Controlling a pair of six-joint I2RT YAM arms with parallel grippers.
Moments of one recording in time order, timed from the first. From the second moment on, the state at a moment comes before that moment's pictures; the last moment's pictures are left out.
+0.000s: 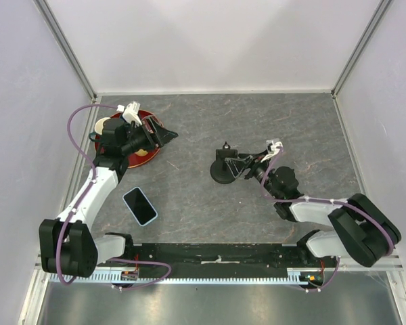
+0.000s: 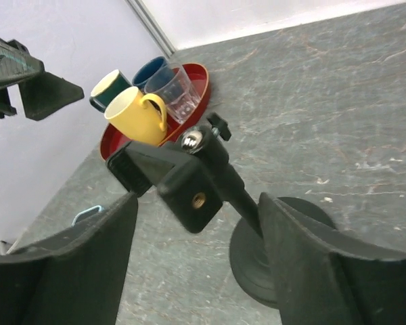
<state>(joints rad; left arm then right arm) -0.11 1.21 0.84 0.06 0.59 -0.61 0.58 1.35 0.31 1.12 -0.07 0.55</state>
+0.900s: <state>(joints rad) -0.12 1.05 0.80 -0.70 -0.09 -0.79 0.58 1.04 0.23 0.89 0.16 0.47</state>
